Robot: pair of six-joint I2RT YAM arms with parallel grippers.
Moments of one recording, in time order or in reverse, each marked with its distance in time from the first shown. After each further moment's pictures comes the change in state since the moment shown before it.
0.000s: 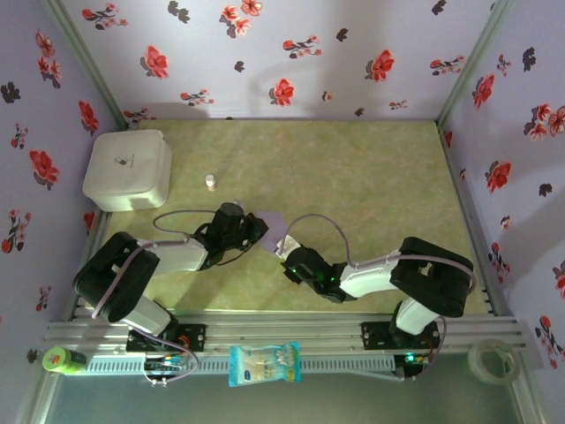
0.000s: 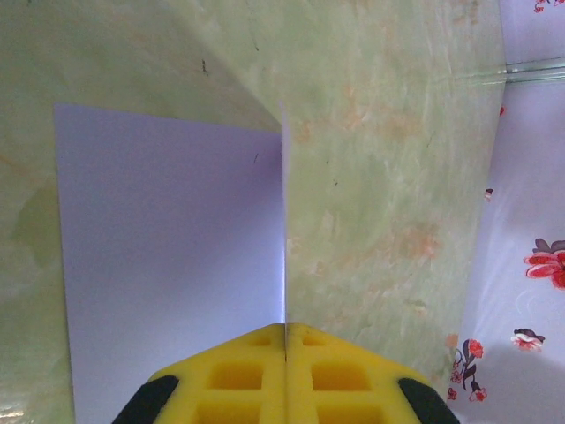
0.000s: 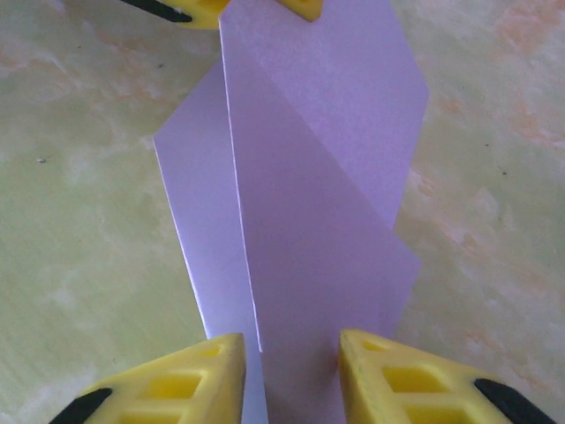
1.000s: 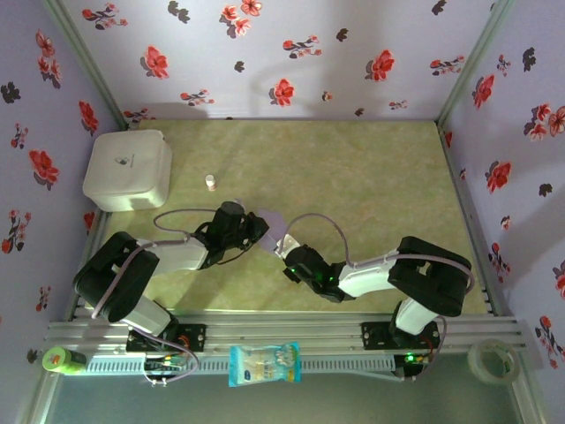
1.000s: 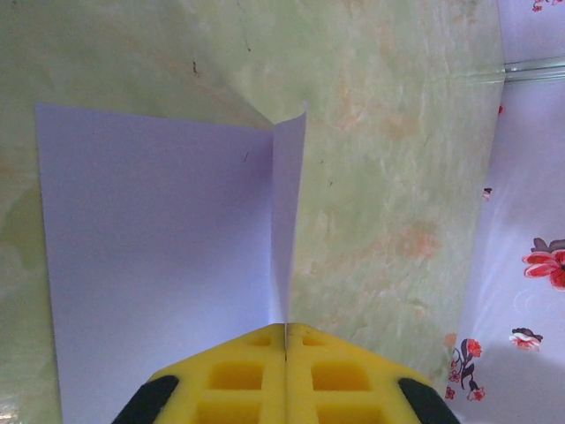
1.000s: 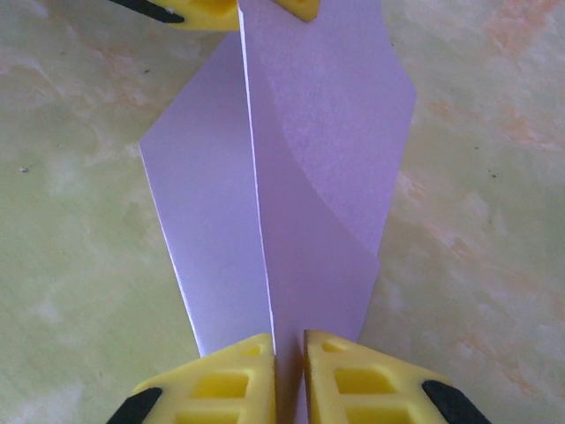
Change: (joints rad) left arm -0.001 0.000 0.013 -0.015 0.003 0.000; right arm 0.000 0.013 0.011 0.002 0.023 0.007
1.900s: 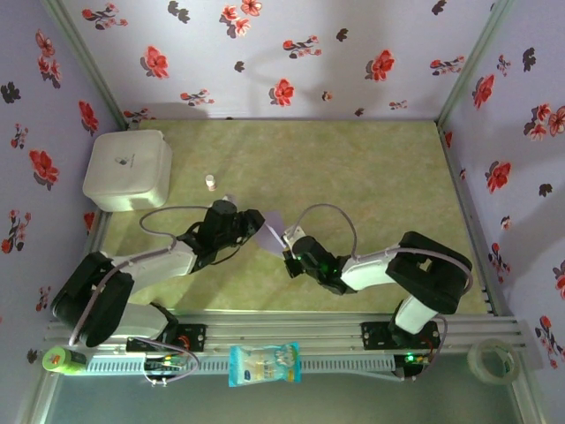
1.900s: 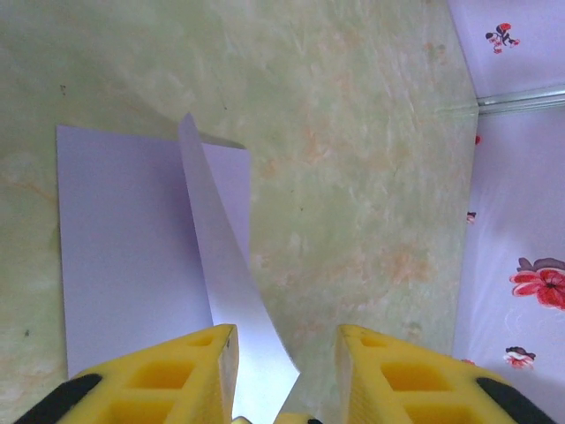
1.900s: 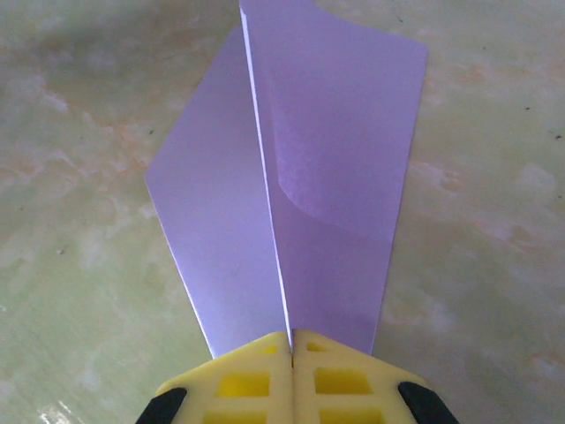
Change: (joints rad) left arm 0.000 -0.177 -0.004 -0.139 -0.095 0.034; right arm -0.116 0.013 -0.010 0.086 -0.240 0.224
